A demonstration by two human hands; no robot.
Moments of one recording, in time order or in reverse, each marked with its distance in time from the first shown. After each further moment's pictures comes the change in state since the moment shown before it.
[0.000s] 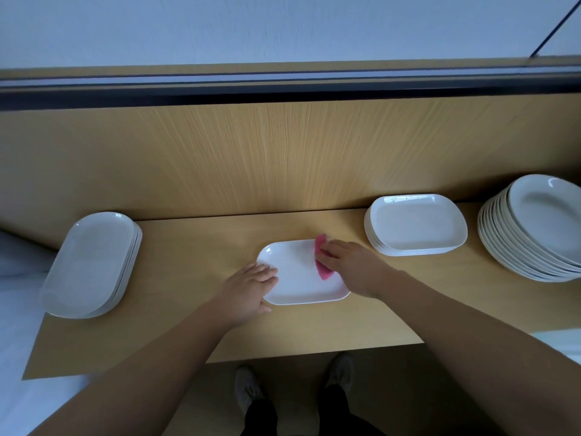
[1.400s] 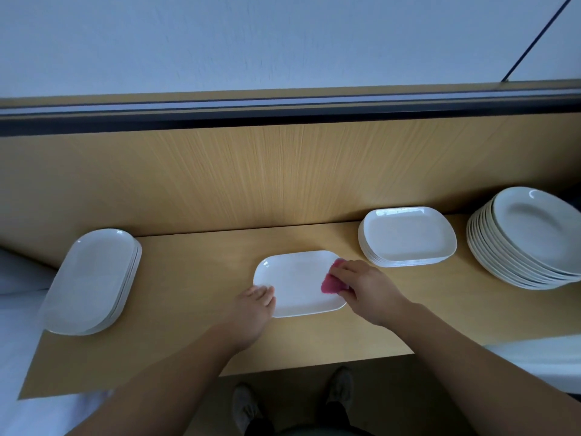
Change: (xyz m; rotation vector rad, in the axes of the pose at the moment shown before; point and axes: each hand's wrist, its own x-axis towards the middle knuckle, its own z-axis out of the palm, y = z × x) left_hand 0.000 0.015 0.008 0.209 -0.041 0.023; right_hand -0.044 -0.025 -0.016 0.312 0.325 0.233
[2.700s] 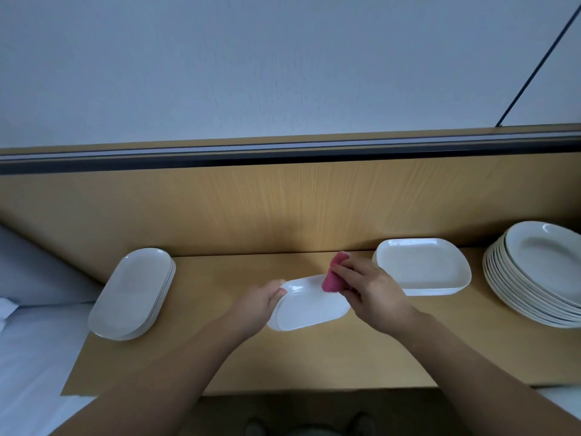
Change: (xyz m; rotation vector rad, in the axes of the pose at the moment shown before) left_hand -0.027 -0.008 -0.081 -0.875 0.304 -0.372; right_hand 0.020 -0.022 -0.032 -0.018 0.312 -0.211
